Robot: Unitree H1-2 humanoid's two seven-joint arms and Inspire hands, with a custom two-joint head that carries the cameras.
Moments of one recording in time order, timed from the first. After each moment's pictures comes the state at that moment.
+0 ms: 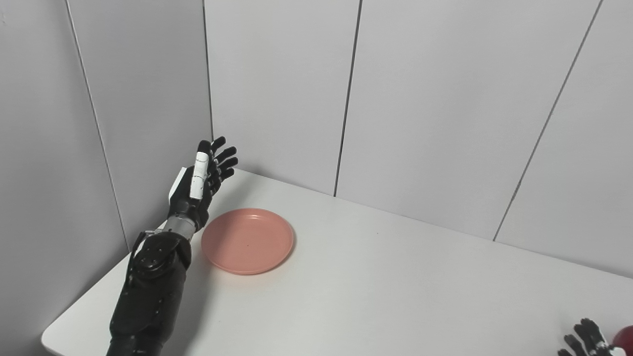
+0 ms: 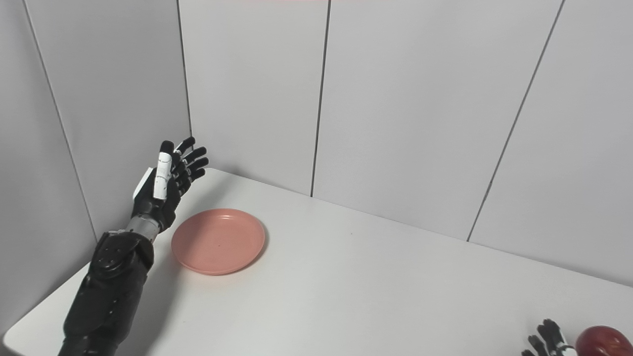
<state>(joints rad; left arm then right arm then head) -0.40 0.34 0.37 0.26 -0.31 0.10 -0.07 -0.09 -0.20 -0.13 0.11 0.25 0.05 0.18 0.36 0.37</state>
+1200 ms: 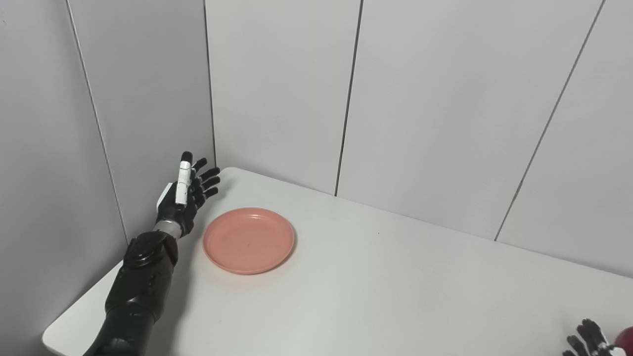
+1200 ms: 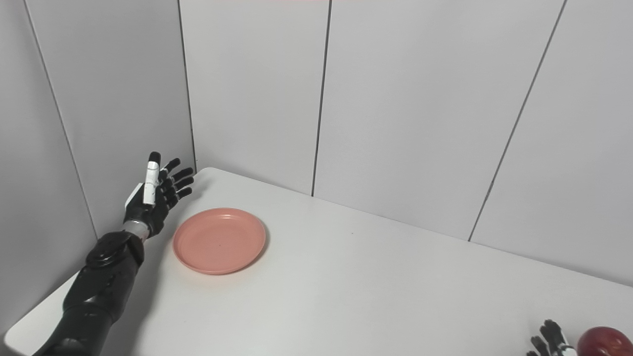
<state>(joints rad) -0.51 0.44 0.40 0.75 -0.36 -0.02 -0.17 -0.08 -0.20 -0.13 0.10 0.25 0.05 0.18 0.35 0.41</state>
